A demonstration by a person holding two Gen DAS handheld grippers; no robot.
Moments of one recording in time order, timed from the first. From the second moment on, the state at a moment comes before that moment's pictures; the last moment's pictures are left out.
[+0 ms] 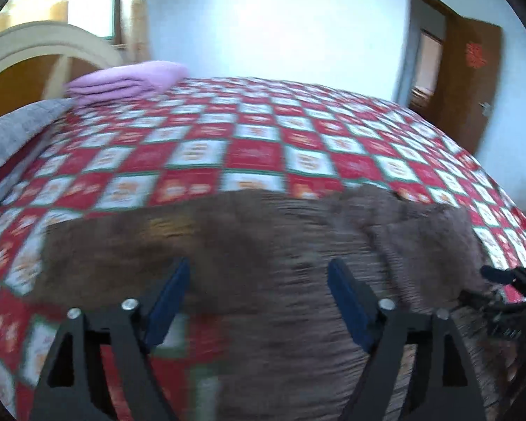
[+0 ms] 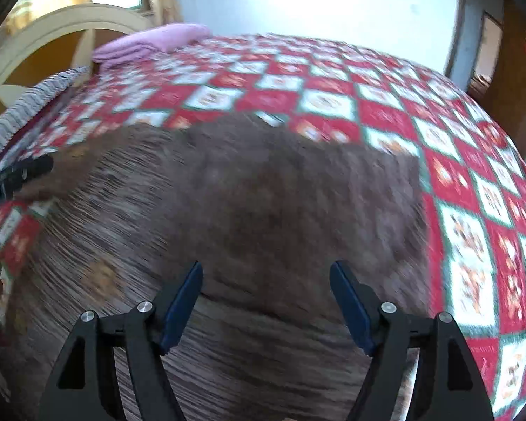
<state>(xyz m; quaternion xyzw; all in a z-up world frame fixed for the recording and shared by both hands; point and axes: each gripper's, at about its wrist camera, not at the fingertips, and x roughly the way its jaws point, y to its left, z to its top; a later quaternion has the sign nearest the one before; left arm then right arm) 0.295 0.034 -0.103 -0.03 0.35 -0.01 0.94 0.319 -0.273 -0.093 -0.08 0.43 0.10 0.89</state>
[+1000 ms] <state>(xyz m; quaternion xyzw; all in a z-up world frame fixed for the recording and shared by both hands) 0.270 0.224 -0.148 -0.35 0.38 0.08 0.85 0.310 -0.218 -0.135 -0.09 0.42 0.15 0.89</state>
